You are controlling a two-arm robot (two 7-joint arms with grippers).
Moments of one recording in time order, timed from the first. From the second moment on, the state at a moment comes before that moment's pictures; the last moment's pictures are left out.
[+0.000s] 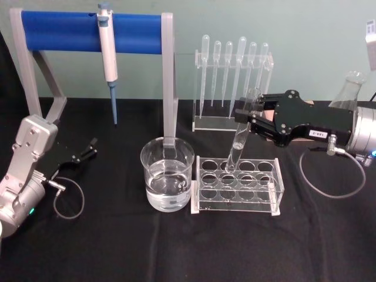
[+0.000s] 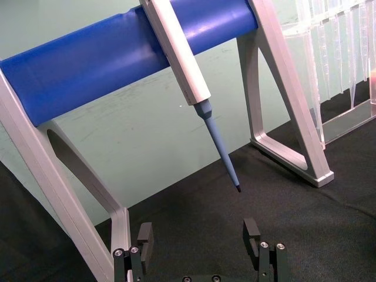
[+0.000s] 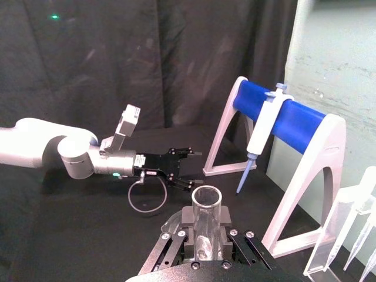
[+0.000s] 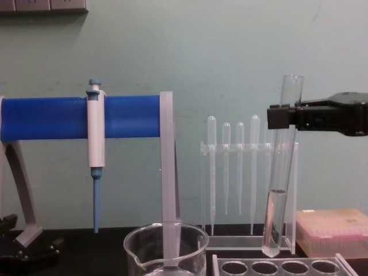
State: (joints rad) left arm -0.20 0.60 0.45 -1.41 -0.25 -0.12 0.03; right arm 0.48 0.75 -0.49 -1.62 0.72 0.13 0.84
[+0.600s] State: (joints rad) left arm -0.20 0.60 0.45 -1.41 -0.25 -0.12 0.03; right arm 0.54 0.76 -0.52 -1.64 0.73 0.16 0.82
